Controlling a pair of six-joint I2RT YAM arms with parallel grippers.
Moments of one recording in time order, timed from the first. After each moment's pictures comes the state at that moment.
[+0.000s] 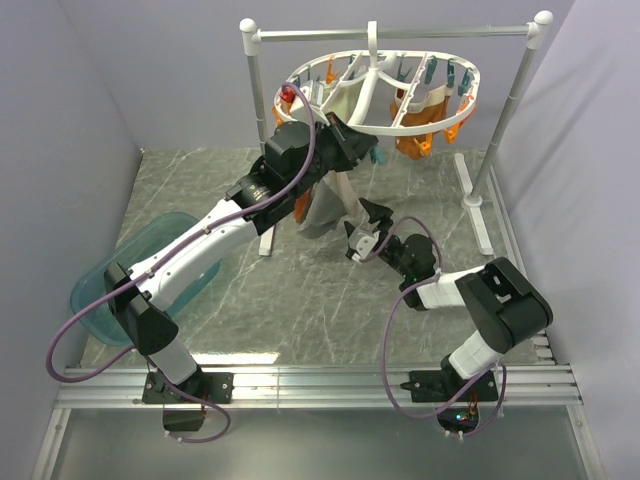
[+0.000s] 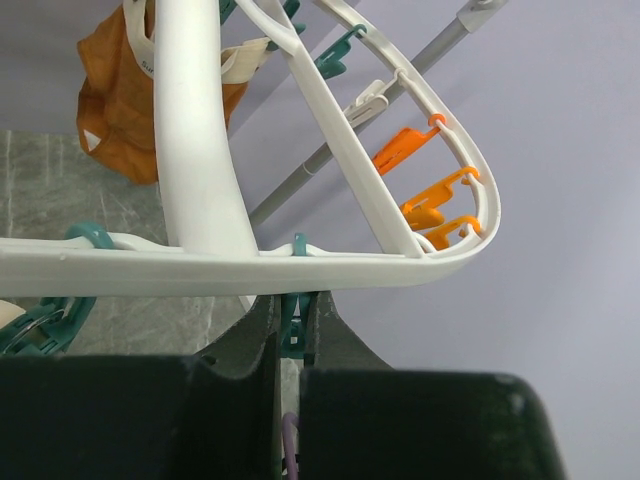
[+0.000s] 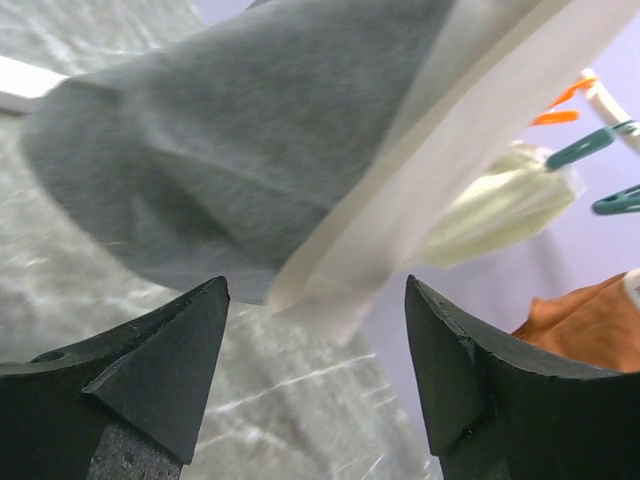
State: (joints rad) left arm -0.82 1.64 1.75 -0.07 -0.13 -0.78; right arm 0.47 1.57 0.43 1.28 -0.36 -0.87
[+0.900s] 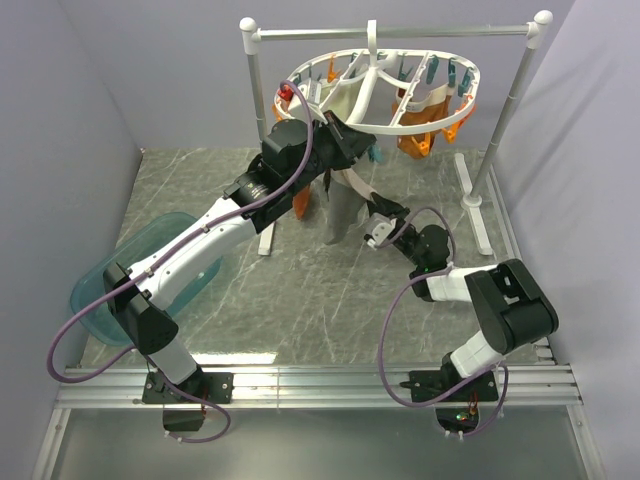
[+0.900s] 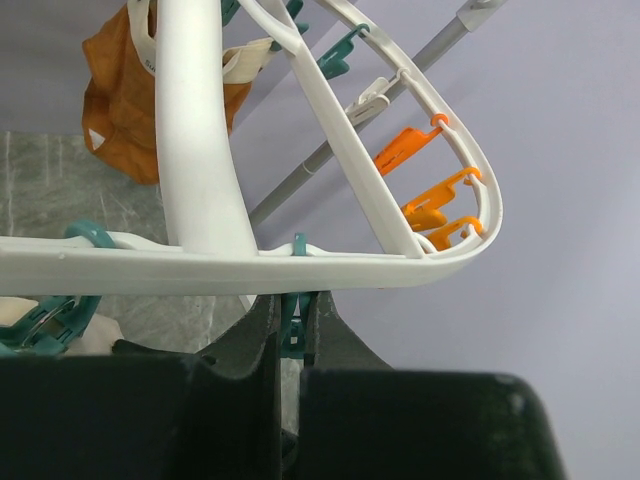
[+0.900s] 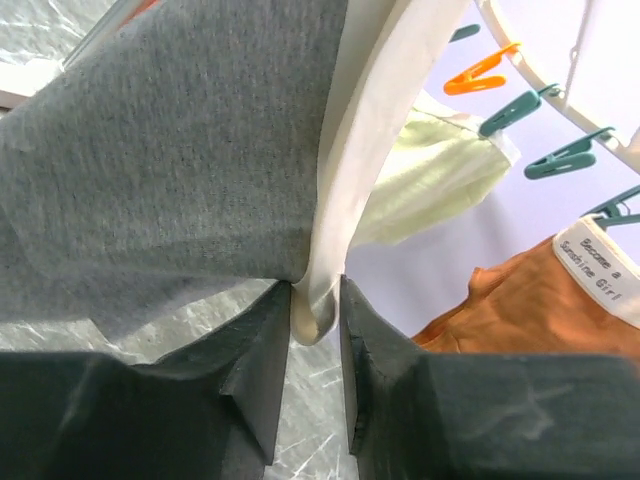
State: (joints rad) left arm -0.80 1.64 1.75 -0.07 -0.10 -0.78; right arm 0.34 1.56 0.48 1.28 -0.41 -0.85
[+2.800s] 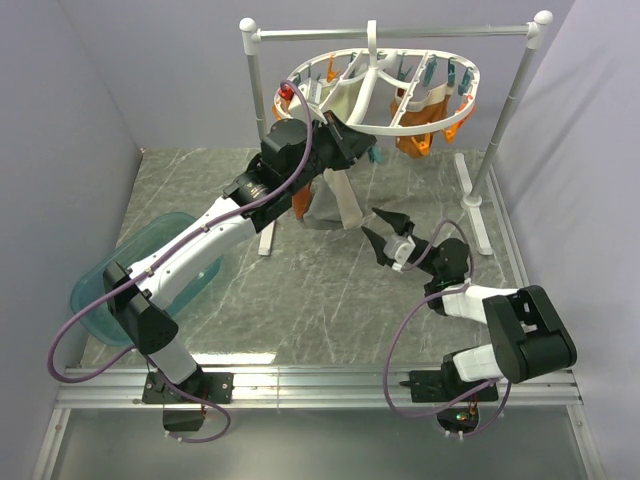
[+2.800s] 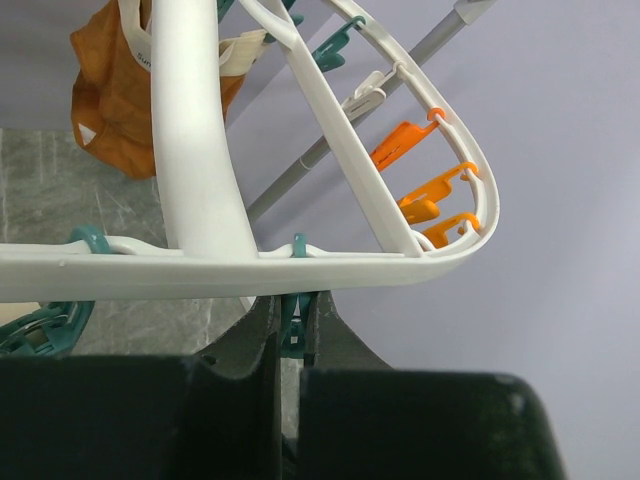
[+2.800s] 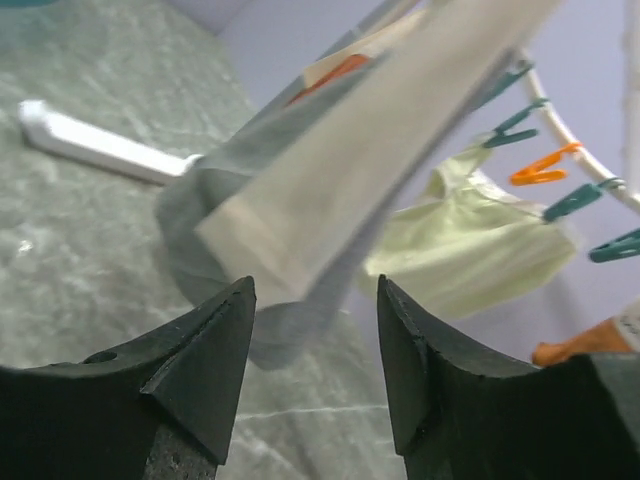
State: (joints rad) left arm -0.79 1.64 1.75 -0.07 -0.07 -0.78; right arm 0.24 1.38 0.37 1.29 -0.79 -0.68
